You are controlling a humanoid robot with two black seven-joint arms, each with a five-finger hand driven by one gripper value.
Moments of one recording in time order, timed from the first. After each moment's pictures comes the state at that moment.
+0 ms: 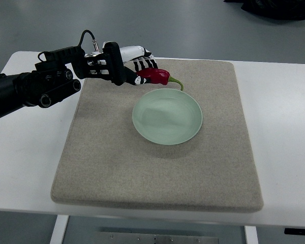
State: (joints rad) left arm -1.26 0.27 0.06 -0.69 1.05 0.00 -0.39; right arm 0.04 0.00 0.16 0.13 -0.17 -0.05 0.10
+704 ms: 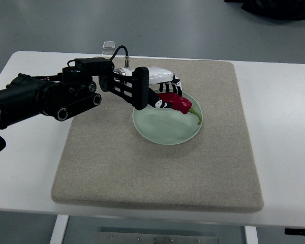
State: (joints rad) left arm -1.25 0.21 0.06 -0.77 1.22 -0.04 -0.39; right arm 0.04 0.00 0.16 0.13 -0.17 -0.05 0.10
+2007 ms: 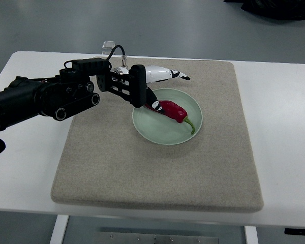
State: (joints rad) left arm -1.24 0.22 -0.02 -0.76 1.18 -0.03 -0.41; right arm 0.04 0.00 0.16 0.13 -0.17 -0.05 0.10
